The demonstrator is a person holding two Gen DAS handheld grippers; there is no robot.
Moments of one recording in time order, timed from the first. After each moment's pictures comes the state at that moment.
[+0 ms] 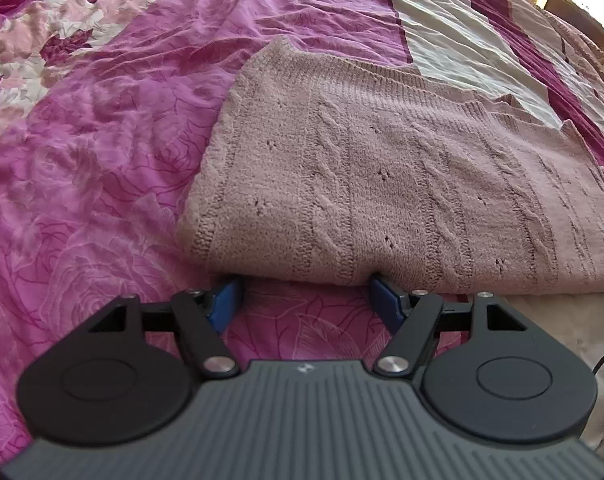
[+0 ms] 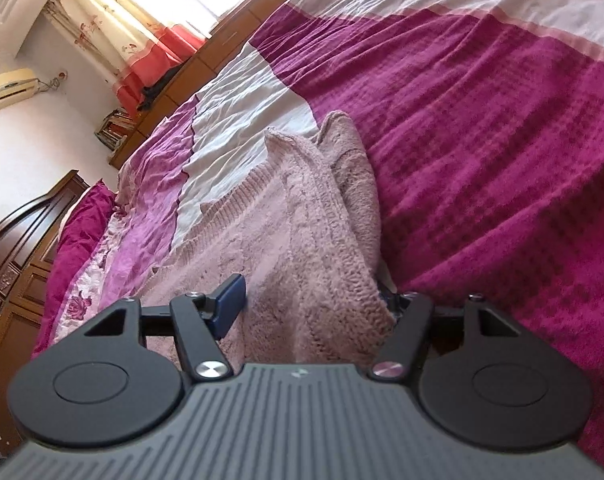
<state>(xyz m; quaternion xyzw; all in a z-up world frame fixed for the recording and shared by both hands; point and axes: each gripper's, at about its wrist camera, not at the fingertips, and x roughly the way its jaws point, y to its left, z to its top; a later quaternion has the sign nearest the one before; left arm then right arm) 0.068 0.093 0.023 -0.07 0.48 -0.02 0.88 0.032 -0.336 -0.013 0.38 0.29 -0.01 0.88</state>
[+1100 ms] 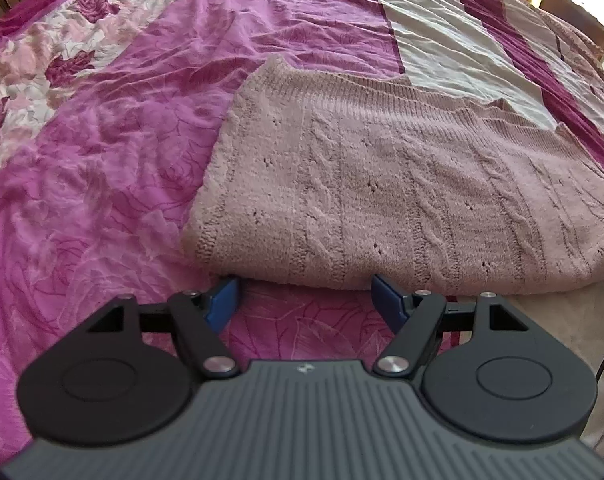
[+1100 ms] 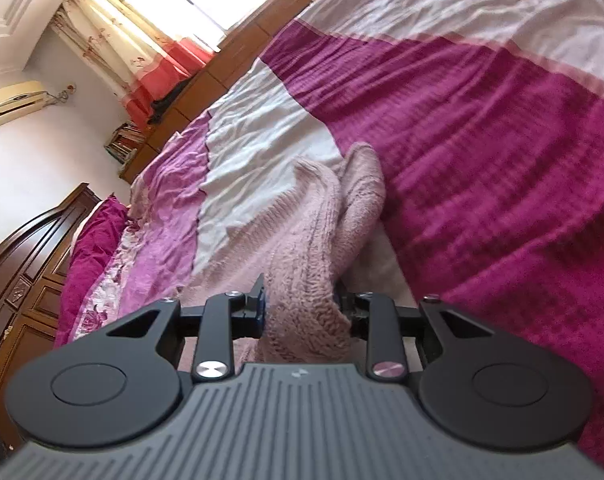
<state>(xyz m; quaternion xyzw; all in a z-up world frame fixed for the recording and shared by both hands) 0.063 0.088 0.040 -0.05 0.47 -0.02 0.88 0.024 -0.335 0.022 0.38 0.27 -0.01 0.88</state>
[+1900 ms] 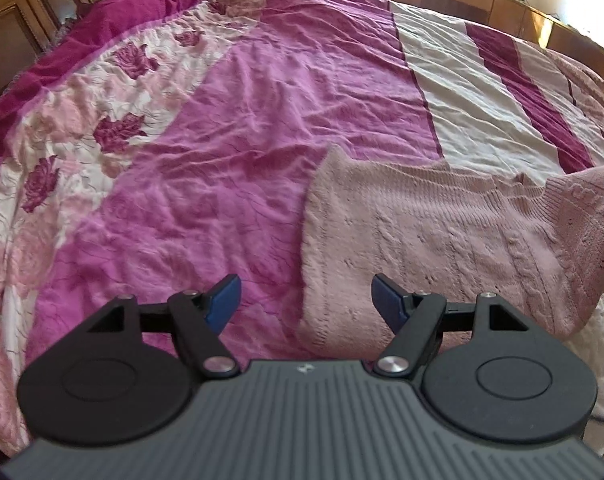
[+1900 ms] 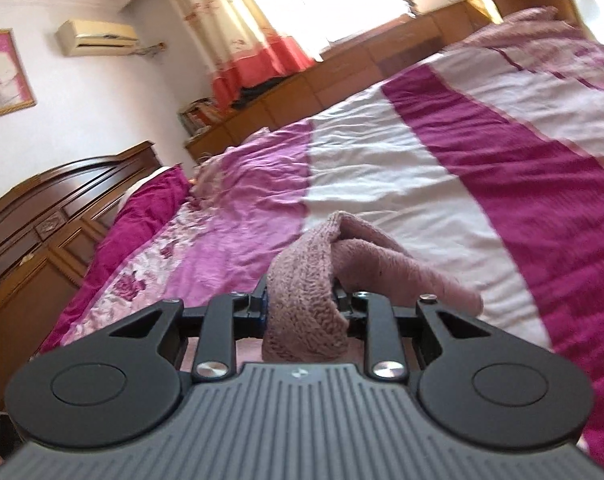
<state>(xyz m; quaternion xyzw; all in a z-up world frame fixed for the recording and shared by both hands) 0.073 0.146 0.099 -0.04 0.41 0.01 0.91 0.059 -0.224 0.129 0.24 0.22 0.09 0.94</state>
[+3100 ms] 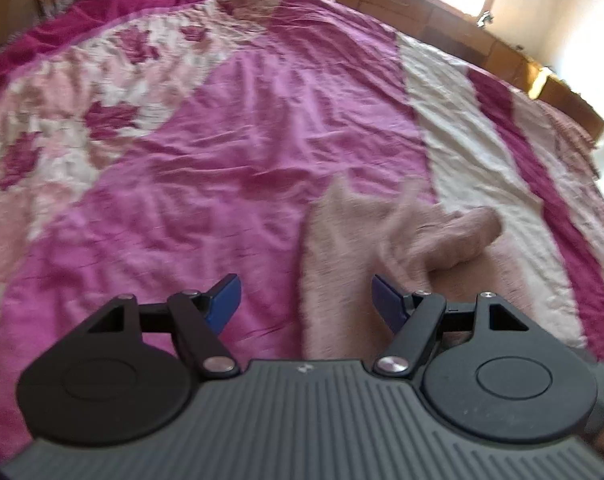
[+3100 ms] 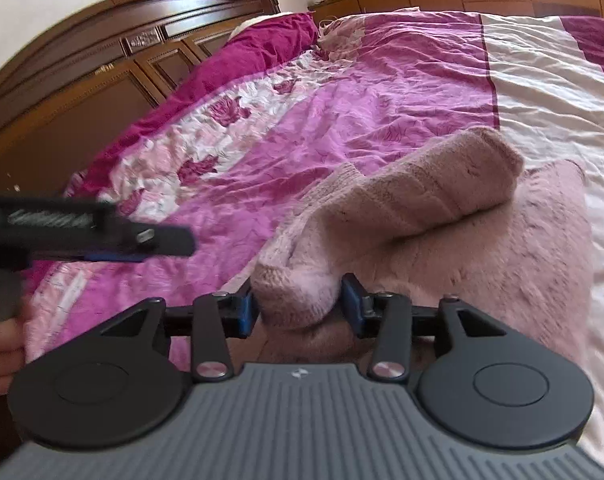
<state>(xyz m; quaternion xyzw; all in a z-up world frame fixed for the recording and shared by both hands) 0.093 0.178 0.093 -0.13 0.38 -0.03 0.91 0.086 -0.016 0.067 0.10 0.34 0.27 0.90</state>
